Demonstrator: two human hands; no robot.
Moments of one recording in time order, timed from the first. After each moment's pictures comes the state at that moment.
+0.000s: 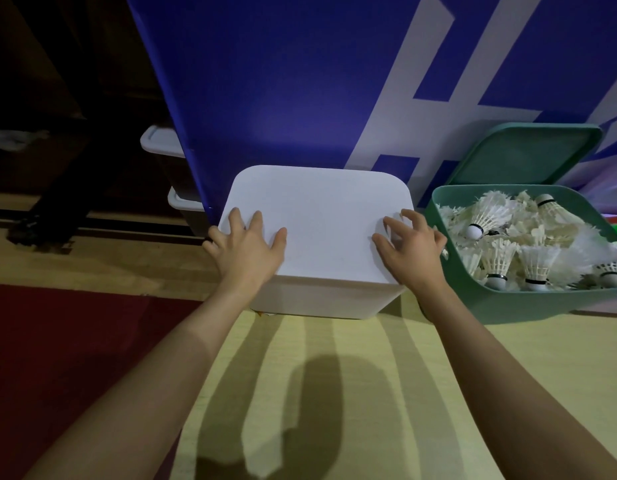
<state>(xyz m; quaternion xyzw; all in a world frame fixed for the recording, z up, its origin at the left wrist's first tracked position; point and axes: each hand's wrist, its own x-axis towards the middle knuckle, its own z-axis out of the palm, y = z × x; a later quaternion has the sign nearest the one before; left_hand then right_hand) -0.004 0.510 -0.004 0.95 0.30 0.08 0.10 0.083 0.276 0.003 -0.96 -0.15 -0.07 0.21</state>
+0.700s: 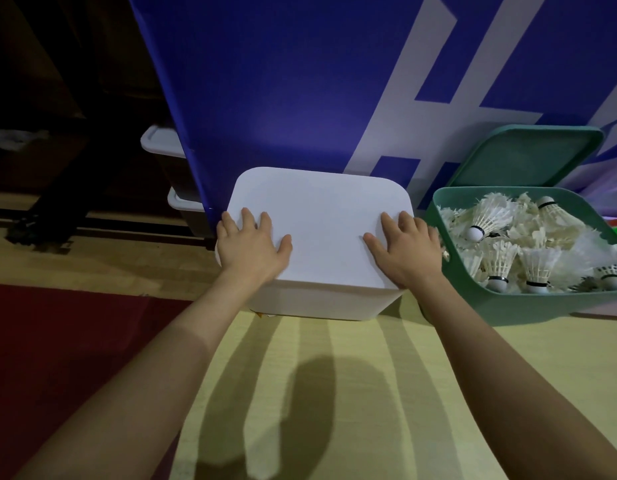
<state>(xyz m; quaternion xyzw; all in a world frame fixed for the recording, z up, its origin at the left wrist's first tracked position) 0.004 0.516 -0.002 0.98 0.21 -0.01 -0.01 0.096 0.285 -0.002 -0.99 -0.16 -0.02 0.00</state>
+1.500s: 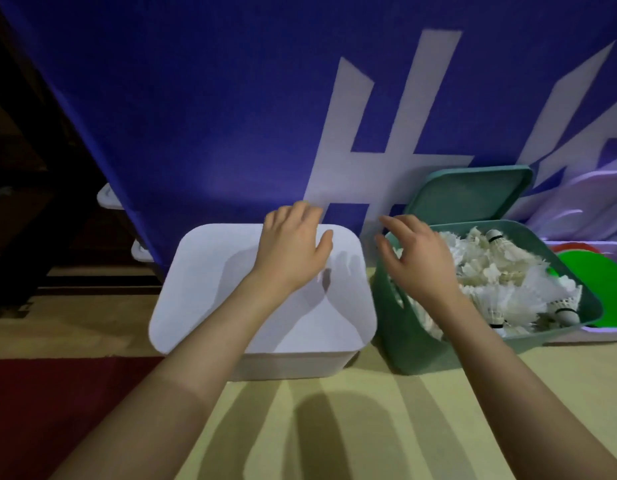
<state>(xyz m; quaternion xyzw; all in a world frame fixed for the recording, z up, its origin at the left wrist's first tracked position) 0.094 0.417 0.082 0.97 -0.02 0.19 0.14 0.140 0.225 0.066 -0.94 -0.22 -0.19 0.18</state>
